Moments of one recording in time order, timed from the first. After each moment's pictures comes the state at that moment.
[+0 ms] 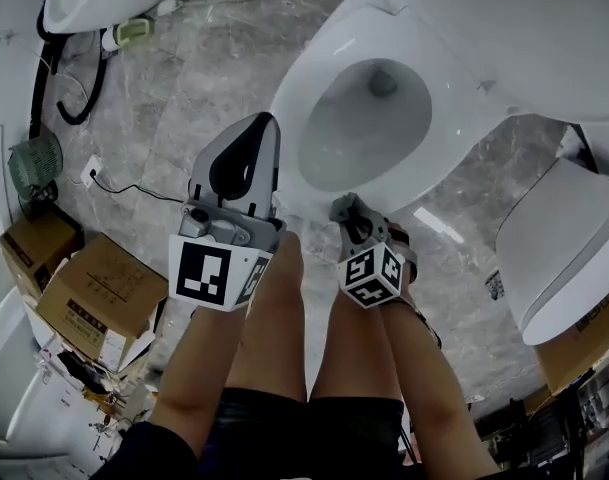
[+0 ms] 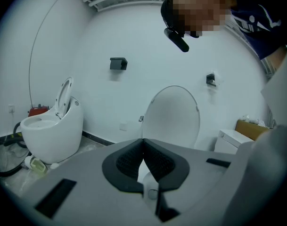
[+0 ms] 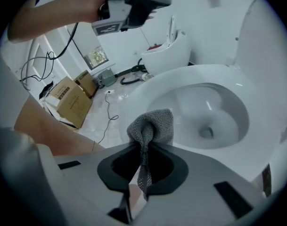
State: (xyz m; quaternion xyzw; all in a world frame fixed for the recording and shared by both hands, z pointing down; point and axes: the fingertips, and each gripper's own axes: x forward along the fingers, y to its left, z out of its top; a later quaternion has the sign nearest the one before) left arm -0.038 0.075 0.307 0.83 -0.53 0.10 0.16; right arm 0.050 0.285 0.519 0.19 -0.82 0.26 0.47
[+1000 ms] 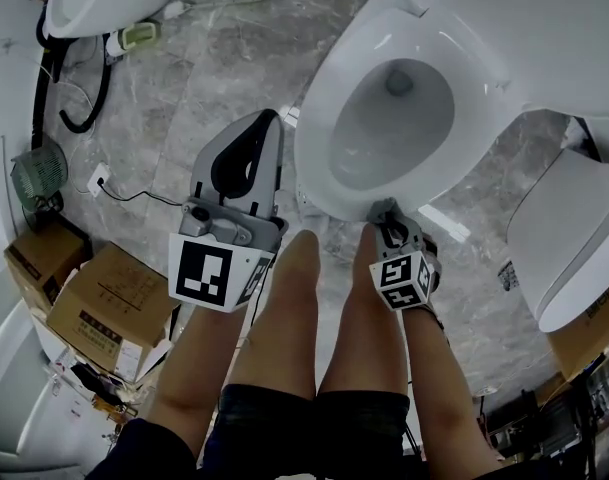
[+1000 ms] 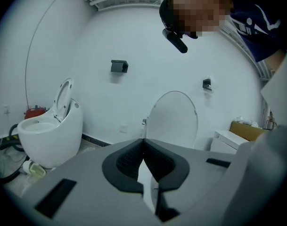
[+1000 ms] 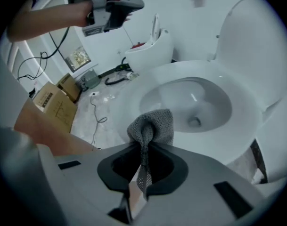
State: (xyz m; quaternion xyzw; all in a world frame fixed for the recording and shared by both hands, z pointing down) left arm -0.096 0.073 0.293 0.84 -0.50 0.10 0.16; right arm 0.056 0.293 0.518 0.28 -0.78 0.29 0.48
